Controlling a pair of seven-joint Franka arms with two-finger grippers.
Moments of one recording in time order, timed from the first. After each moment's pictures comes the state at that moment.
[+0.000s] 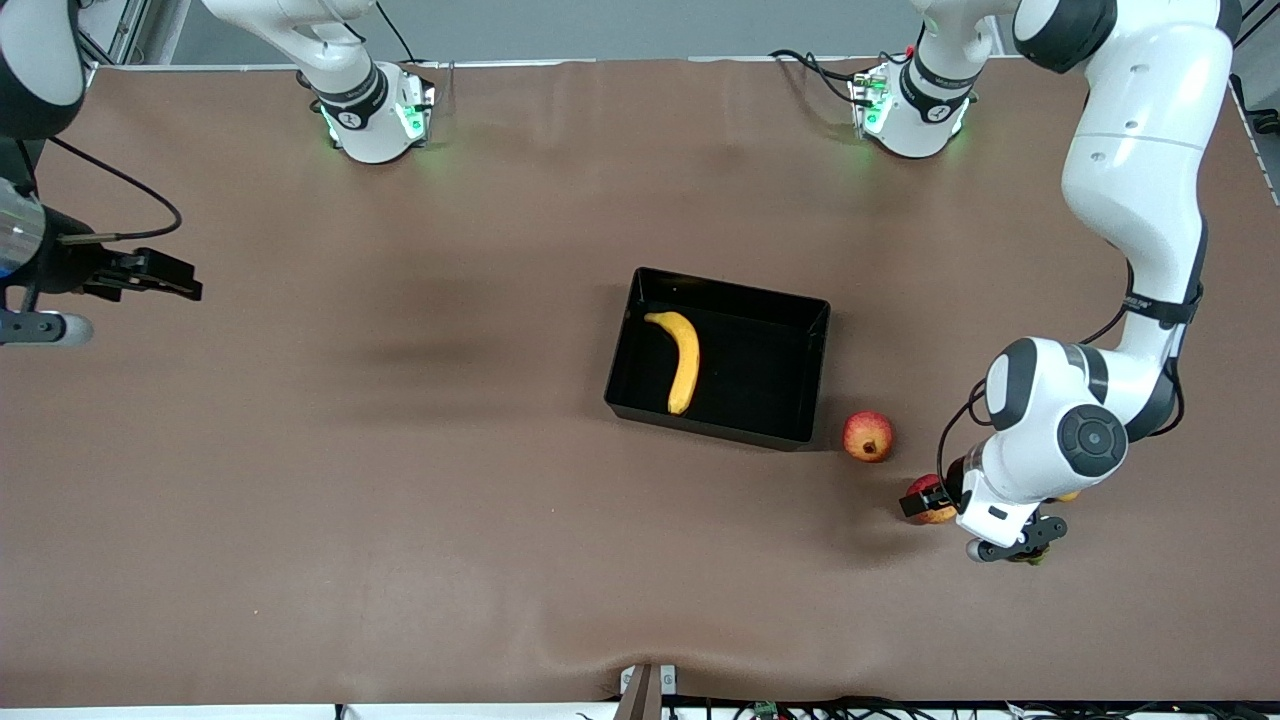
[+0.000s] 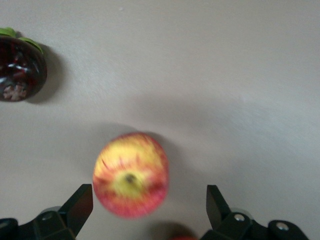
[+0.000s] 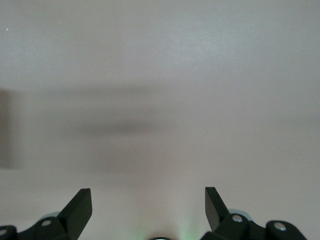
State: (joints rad) left arm 0.06 0.75 -0.27 -1.44 0.16 2.20 -0.50; right arm 0.07 0.09 -0.08 -1.58 0.02 1.51 -0.02
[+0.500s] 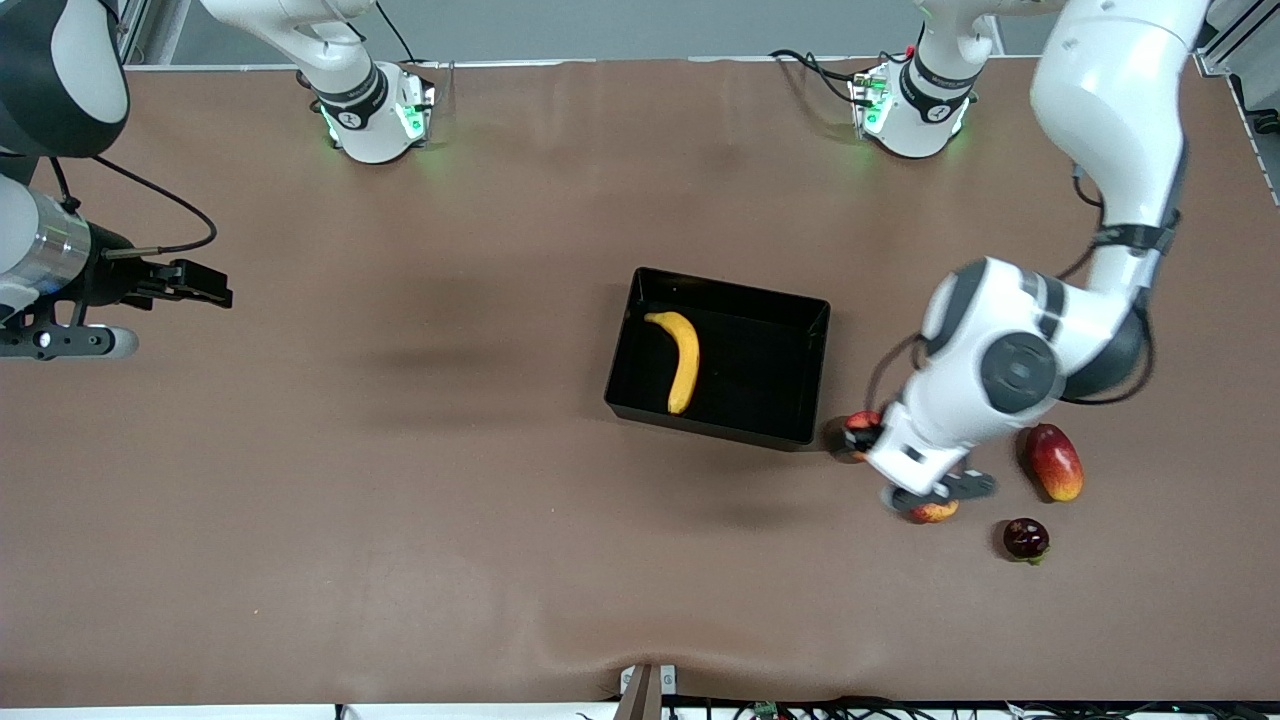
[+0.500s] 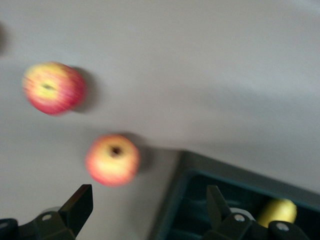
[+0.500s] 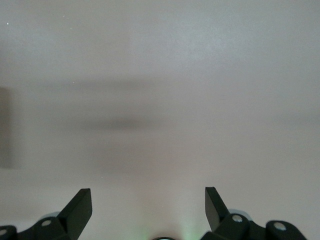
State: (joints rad) left arm -0.07 0.59 -0.39 -1.45 0.16 1.98 -0.56; right arm 0.10 0.11 -0.09 -1.58 0.02 1.52 0.01
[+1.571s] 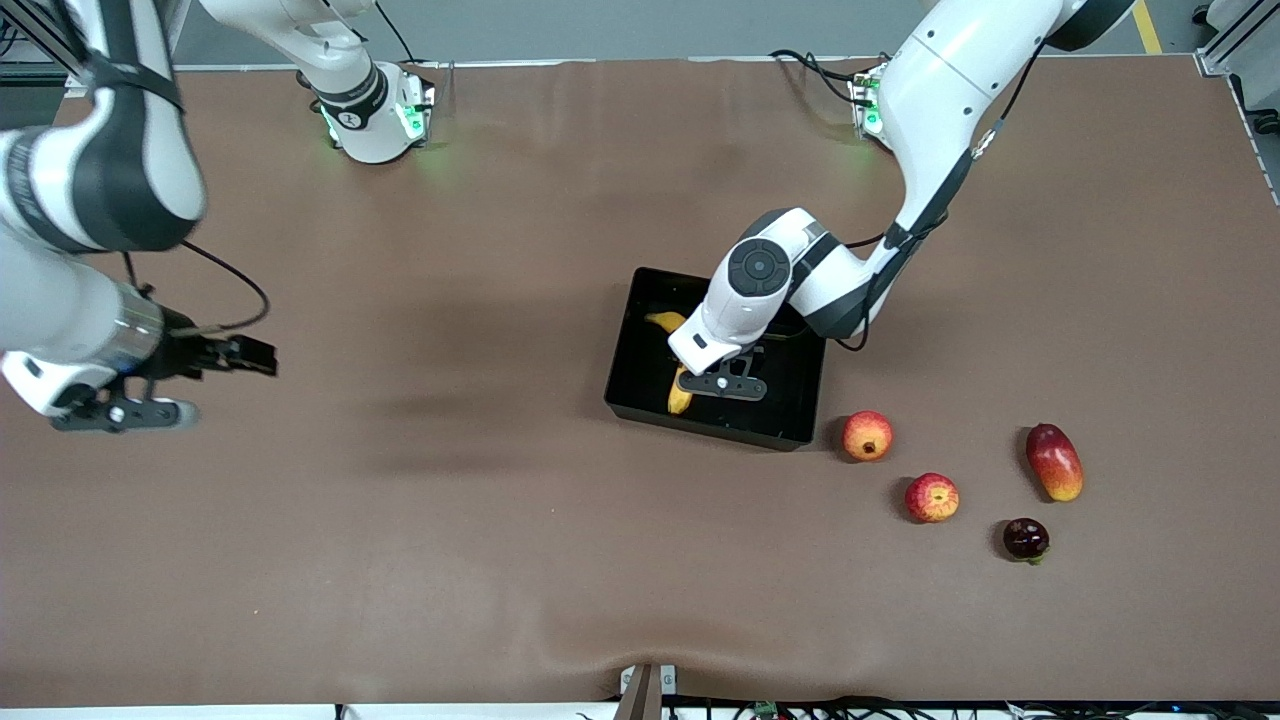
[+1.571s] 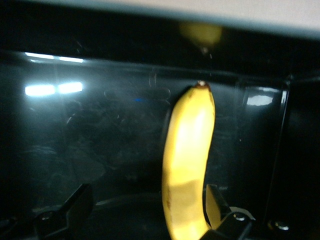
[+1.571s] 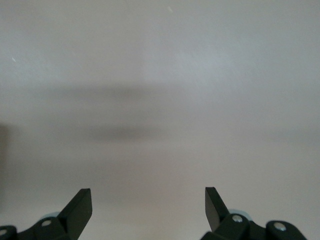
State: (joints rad) left arm -0.30 0.64 -0.42 -1.82 0.25 2.45 -0.71; right arm 0.16 0.28 -0.08 -1.57 0.04 1.79 0.01
